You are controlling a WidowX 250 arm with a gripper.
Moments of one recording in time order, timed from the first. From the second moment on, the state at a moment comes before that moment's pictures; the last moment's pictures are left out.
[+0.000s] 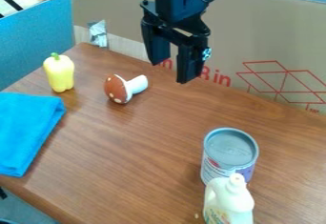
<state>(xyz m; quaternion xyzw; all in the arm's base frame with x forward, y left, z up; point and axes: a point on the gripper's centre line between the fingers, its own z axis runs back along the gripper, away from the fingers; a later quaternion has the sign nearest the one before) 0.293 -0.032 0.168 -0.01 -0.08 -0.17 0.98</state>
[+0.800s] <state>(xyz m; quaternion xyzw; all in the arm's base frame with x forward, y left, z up) 0.365 0.064 0.146 -0.01 -0.09 -0.12 0.99</state>
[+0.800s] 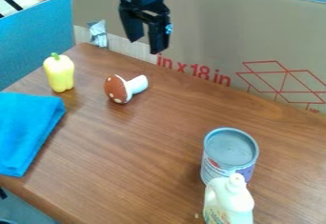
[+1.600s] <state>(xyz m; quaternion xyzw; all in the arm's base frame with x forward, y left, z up) 0.383 0.102 0.081 -0.01 -0.02 -0.13 0.99</state>
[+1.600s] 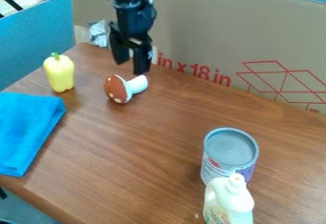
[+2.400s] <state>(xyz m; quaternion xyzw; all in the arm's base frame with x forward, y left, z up) 0.376 0.112 0.035 0.00 0.06 -0.13 0.99</state>
